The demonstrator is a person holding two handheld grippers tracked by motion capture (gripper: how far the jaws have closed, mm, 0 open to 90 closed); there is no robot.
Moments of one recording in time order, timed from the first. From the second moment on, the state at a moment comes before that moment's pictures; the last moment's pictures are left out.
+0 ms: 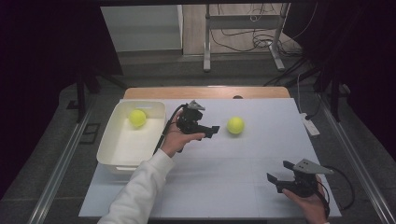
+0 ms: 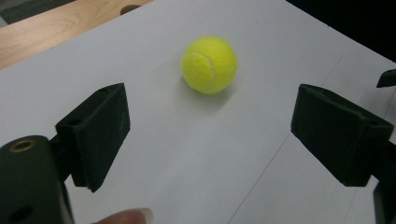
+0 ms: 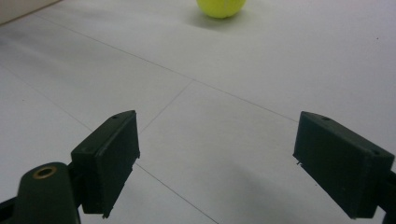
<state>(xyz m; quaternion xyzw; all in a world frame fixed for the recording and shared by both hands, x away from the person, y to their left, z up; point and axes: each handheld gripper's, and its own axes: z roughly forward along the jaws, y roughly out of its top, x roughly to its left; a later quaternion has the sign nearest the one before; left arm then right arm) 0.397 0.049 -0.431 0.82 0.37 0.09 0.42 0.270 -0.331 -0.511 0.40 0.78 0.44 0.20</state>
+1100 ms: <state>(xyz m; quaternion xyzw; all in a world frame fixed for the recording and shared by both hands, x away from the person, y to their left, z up) 0.424 0.024 -0.439 0.83 0.38 0.08 0.40 0.269 -0.331 -0.510 0.39 0.78 0.44 0.20</state>
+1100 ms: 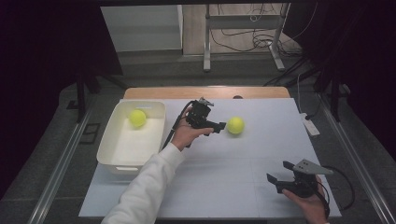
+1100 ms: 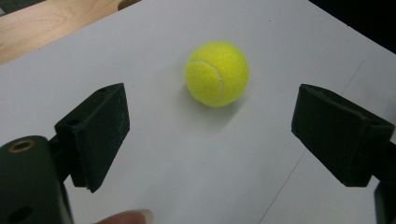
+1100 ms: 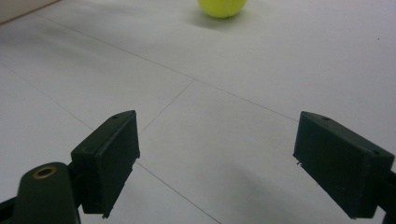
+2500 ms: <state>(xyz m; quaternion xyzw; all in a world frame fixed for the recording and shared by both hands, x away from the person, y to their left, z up) 0.447 -0.006 -0.455 0.83 0.39 0.06 0.39 0.265 -0.336 -0.511 0.40 0.78 0.44 0.20</state>
